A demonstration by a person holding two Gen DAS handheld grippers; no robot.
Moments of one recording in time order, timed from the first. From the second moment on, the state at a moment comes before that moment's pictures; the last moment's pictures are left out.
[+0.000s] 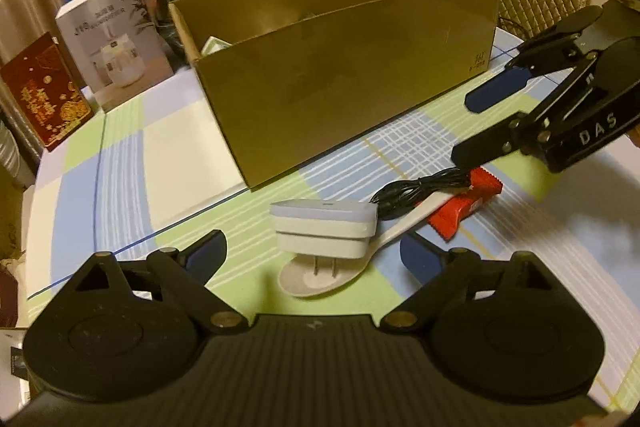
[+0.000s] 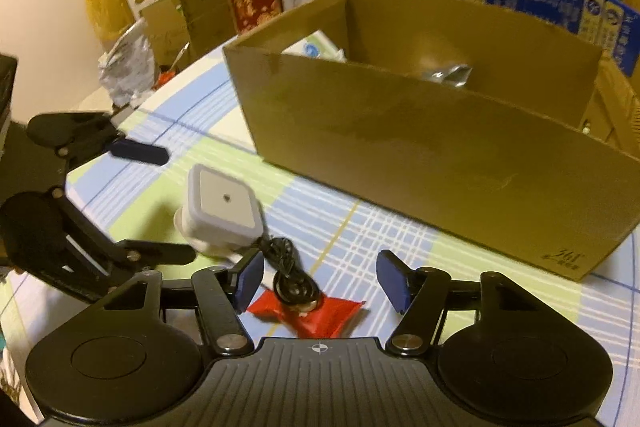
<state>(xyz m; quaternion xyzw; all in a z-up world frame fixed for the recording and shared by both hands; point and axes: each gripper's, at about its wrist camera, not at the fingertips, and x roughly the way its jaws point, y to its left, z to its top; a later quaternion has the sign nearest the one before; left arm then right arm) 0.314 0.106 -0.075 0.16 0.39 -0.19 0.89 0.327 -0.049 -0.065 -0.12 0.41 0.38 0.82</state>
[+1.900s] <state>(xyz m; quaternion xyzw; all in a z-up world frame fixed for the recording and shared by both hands) 0.335 0.103 -0.101 0.12 0.38 -0.20 0.89 0.337 -0.019 -0.092 -0.12 0.43 0.42 0.79</state>
